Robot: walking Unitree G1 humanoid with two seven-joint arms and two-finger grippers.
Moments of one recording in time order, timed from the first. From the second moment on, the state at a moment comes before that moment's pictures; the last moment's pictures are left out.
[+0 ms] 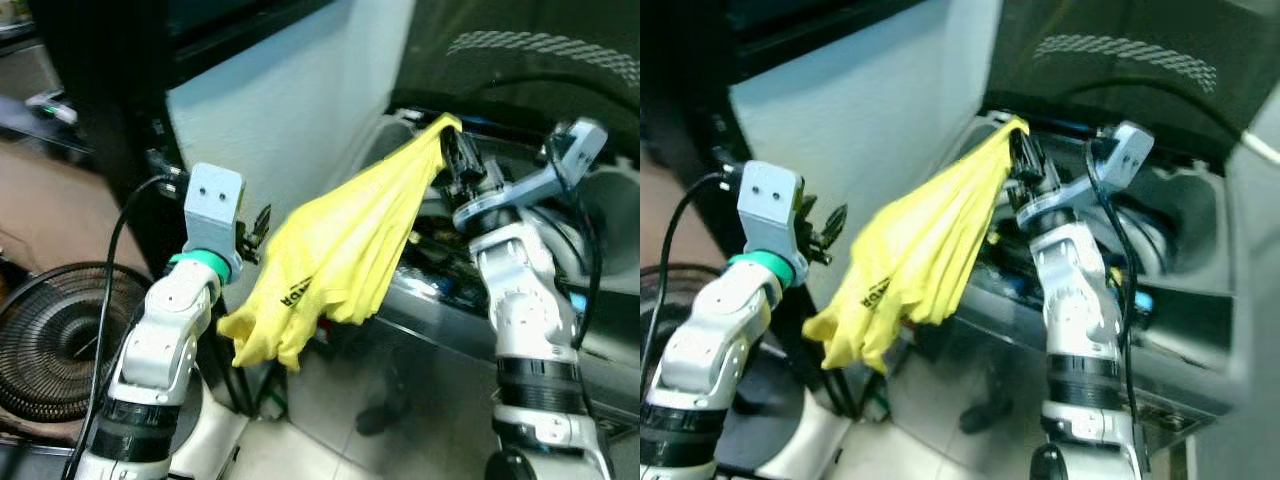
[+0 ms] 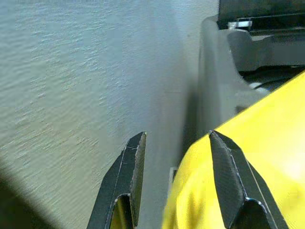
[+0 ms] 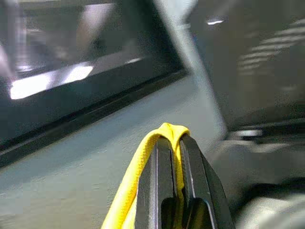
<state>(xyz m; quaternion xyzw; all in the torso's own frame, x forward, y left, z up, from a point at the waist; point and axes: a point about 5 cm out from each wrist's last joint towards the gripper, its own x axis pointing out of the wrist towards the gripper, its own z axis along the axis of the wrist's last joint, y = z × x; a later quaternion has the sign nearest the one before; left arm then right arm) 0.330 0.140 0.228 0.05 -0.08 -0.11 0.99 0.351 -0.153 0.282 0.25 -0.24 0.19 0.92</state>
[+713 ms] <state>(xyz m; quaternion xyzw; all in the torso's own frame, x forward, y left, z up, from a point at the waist) 0.329 0.151 0.230 0.05 -0.08 -0.08 0.99 0.357 -0.135 0.283 0.21 -0.24 0.17 0.93</state>
